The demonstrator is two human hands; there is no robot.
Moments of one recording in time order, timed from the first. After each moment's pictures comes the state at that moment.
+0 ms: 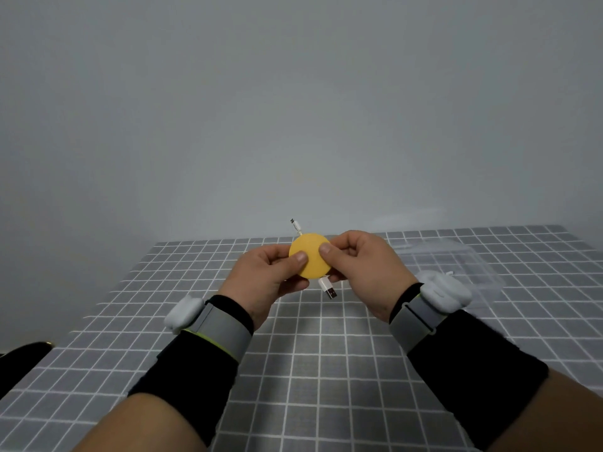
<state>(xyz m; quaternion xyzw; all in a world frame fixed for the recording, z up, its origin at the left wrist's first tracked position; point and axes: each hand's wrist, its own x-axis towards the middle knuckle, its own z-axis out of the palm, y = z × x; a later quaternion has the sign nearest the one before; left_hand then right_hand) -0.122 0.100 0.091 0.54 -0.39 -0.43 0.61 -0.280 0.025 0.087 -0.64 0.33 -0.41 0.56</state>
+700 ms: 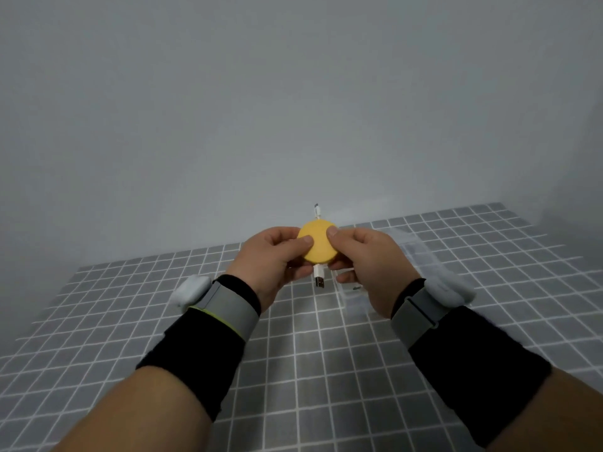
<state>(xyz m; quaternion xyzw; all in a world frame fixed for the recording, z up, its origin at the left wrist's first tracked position) -0.189 -0.007 0.093 0.53 -0.39 -0.49 0.57 -0.349 -0.043 0.076 -0.55 0.40 -0.46 0.57</state>
